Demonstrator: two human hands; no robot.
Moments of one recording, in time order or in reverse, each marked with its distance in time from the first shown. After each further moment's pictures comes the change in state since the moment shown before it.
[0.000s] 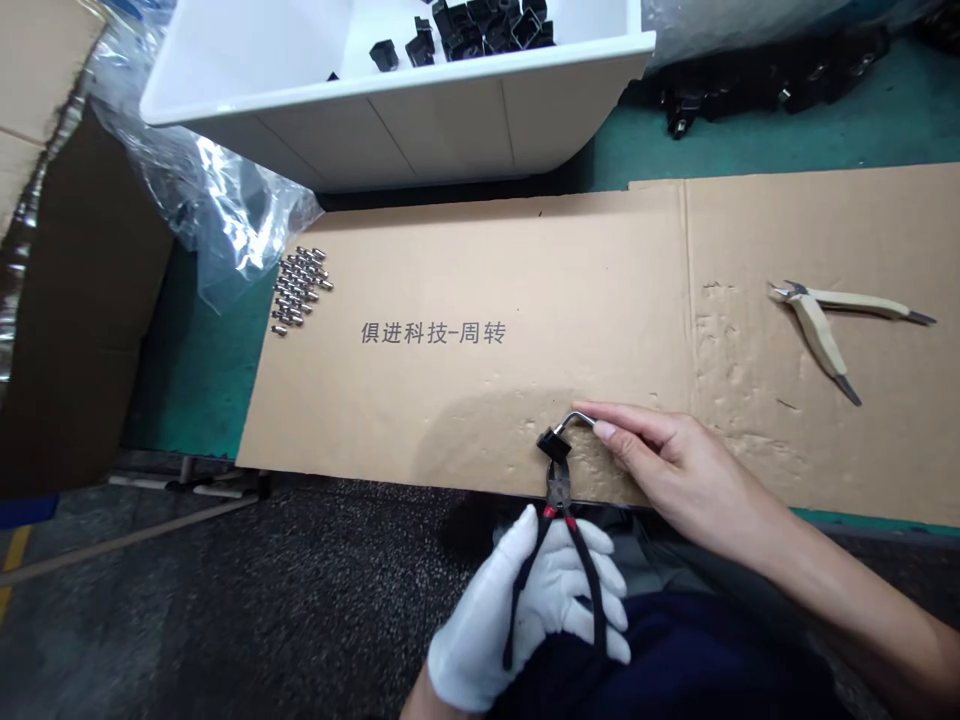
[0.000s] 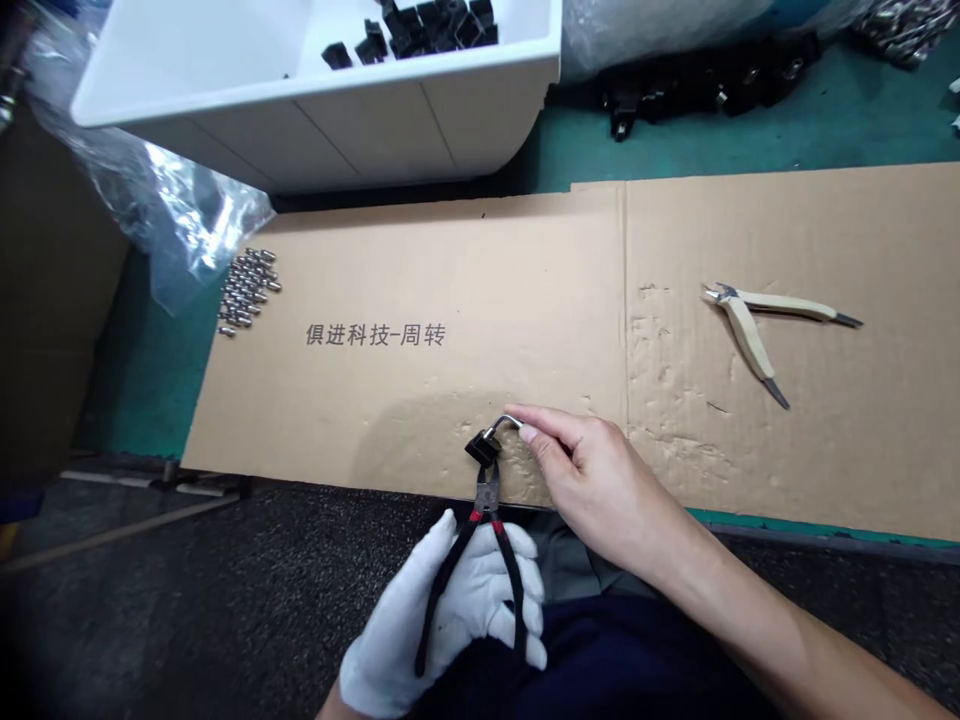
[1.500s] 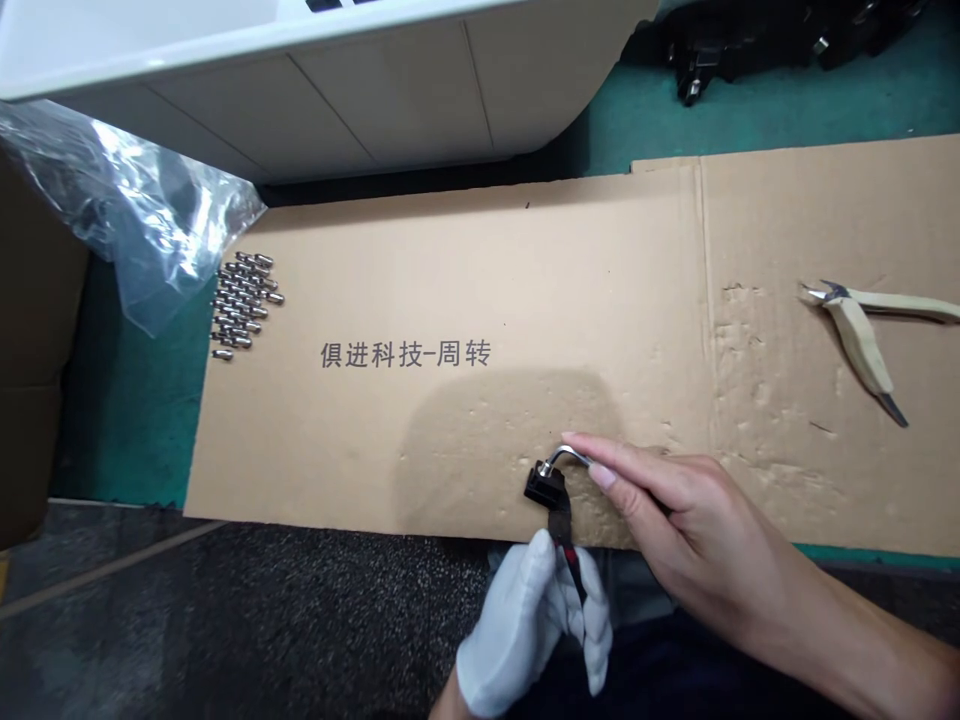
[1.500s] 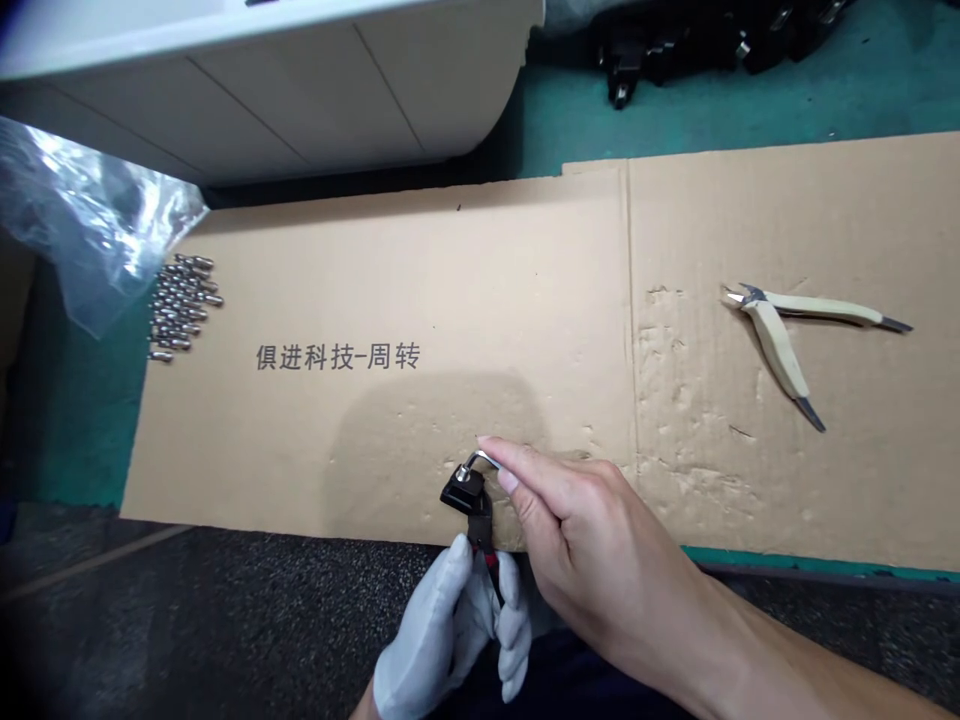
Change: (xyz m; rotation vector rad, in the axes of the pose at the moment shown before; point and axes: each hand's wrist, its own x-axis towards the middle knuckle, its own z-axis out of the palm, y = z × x) left_hand 0.029 -0.009 -0.021 0.197 0.079 0.176; right_hand 0.001 -0.003 0.006 -0.170 0.018 -0.190
